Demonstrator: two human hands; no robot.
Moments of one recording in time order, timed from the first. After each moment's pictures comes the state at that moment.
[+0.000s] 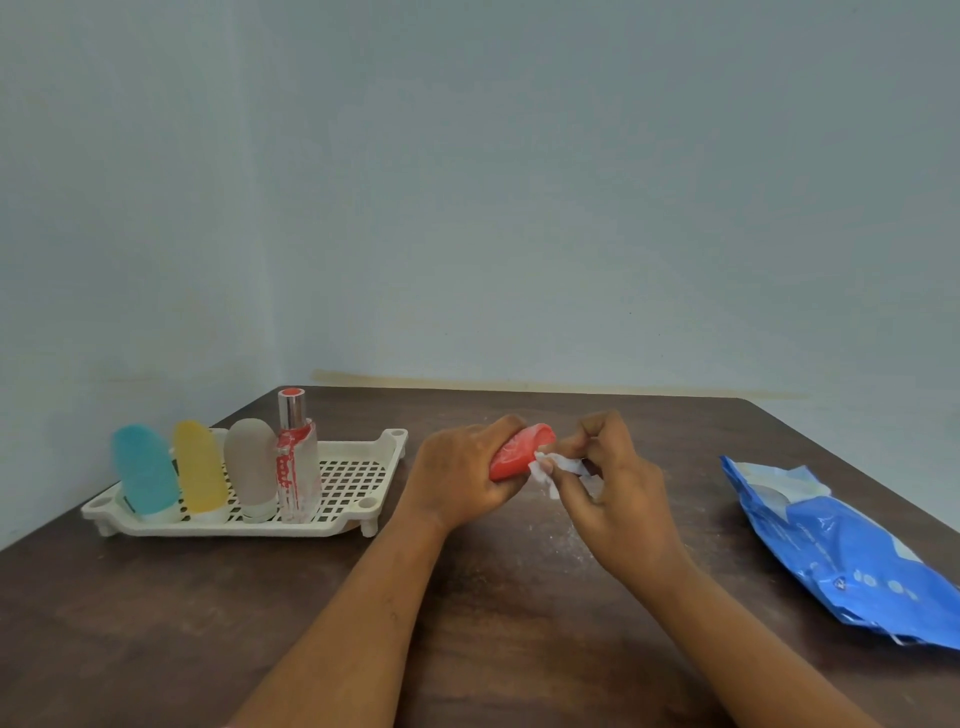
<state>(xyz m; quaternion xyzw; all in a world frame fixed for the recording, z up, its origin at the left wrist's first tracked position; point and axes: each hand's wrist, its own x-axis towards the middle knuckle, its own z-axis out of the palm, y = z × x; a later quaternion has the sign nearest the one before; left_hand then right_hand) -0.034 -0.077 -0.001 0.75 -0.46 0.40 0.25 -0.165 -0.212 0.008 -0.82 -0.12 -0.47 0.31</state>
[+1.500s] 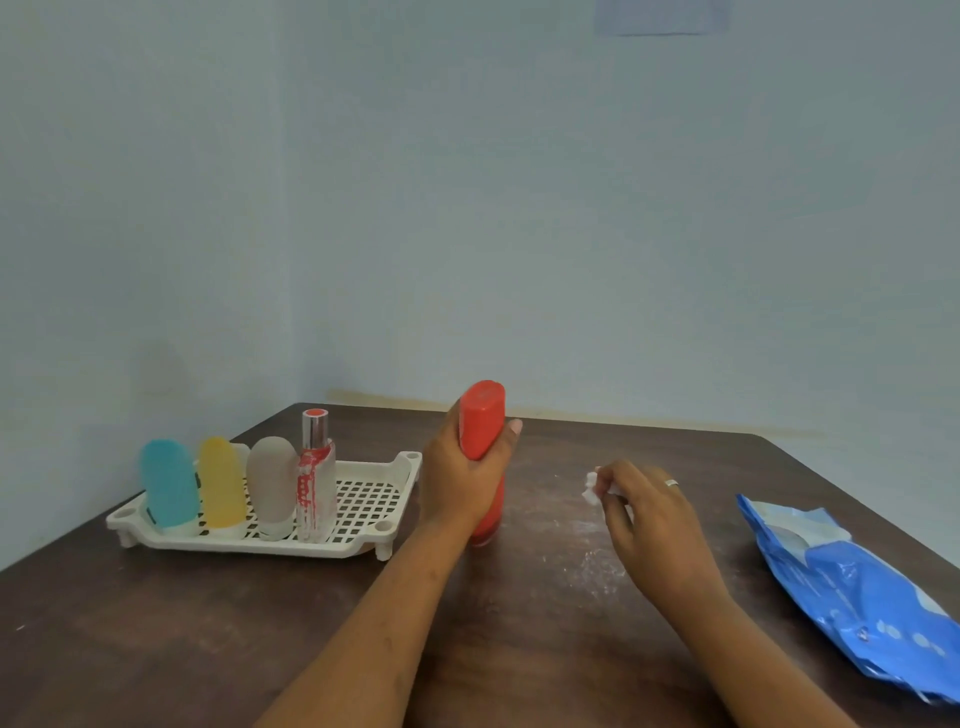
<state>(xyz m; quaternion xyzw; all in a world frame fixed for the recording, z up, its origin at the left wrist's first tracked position) -0.051 -0.080 0.018 0.68 -0.23 0.26 0.65 -0.148 -0.247 -0.001 -0.90 0.01 -0.41 0.16</state>
